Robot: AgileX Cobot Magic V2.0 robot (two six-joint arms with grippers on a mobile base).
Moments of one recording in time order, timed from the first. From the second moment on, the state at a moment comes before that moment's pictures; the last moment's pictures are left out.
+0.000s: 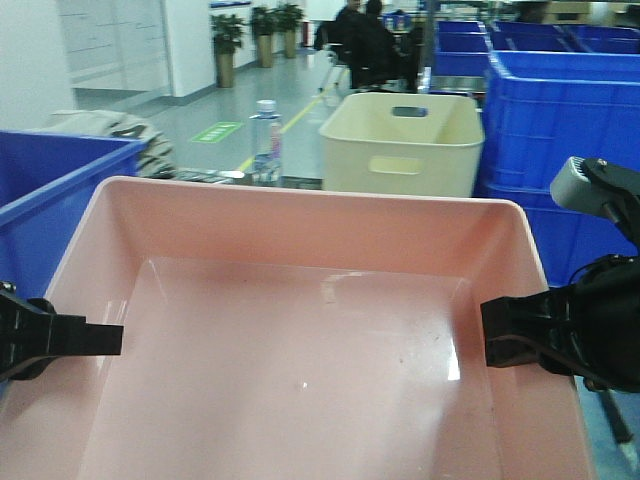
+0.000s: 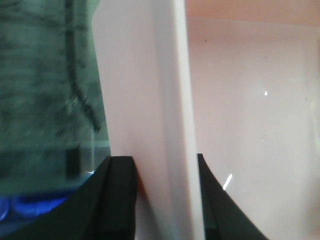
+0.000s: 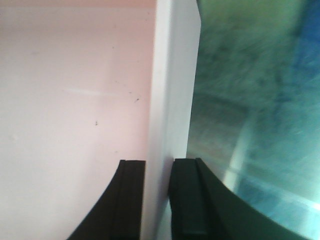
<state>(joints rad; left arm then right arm) -0.24 1.09 -1.15 -0.52 0.86 0.17 0.29 1.18 -1.28 0.17 1.00 0.21</state>
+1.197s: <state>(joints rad) -0.24 1.09 -1.15 -0.52 0.86 0.17 0.29 1.18 -1.28 0.17 1.00 0.21</state>
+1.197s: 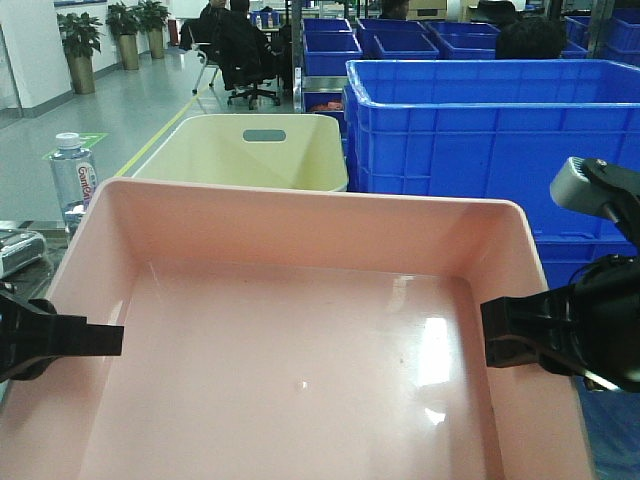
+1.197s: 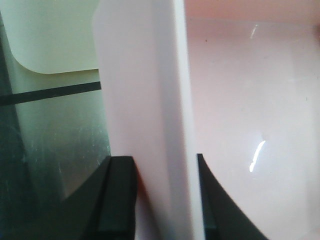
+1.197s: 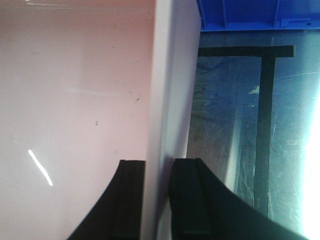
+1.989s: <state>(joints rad) -0.24 1.09 -1.15 -0.52 0.87 0.17 0.29 1.18 -1.28 0.17 1.00 0.21</state>
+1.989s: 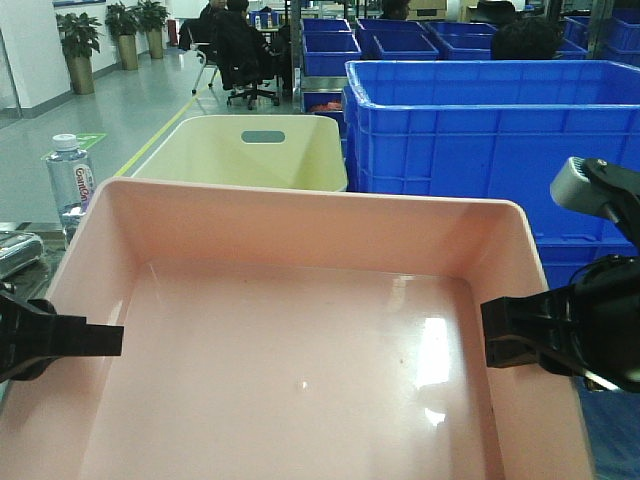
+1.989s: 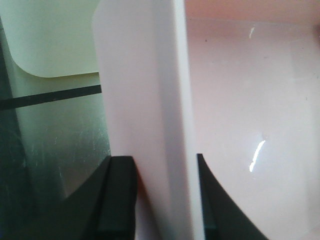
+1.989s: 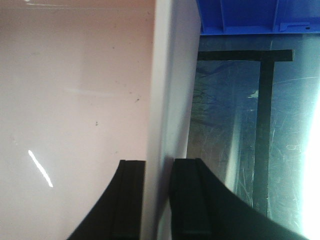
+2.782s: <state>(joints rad) -0.24 1.35 -0.98 -0.50 0.84 0.10 0.29 1.39 -1.02 0.22 0.81 0.14</state>
